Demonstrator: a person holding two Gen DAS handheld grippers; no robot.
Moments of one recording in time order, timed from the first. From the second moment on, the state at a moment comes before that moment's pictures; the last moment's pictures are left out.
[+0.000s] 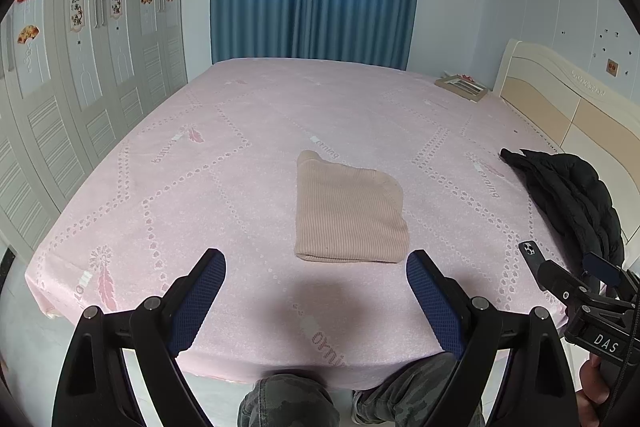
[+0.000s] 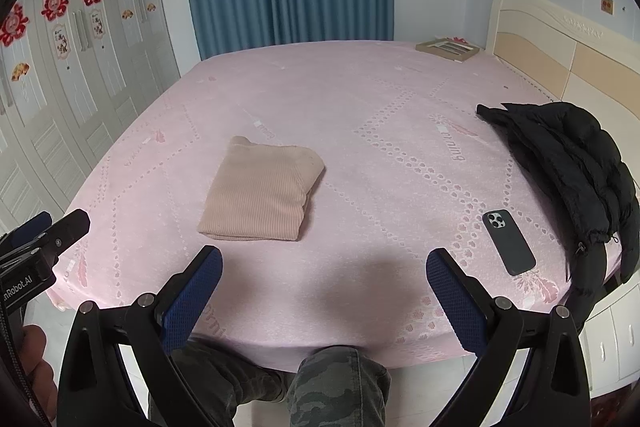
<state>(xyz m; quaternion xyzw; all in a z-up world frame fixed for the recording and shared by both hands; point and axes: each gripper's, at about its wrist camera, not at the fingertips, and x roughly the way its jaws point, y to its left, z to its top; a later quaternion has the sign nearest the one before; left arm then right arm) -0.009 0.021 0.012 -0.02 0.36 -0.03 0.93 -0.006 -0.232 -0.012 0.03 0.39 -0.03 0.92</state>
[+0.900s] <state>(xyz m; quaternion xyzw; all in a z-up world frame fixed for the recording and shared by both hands) -0.012 0.023 0.015 -0.02 0.35 -0.03 0.93 -0.009 -0.225 -0.007 0.02 0.39 -0.03 0.92</state>
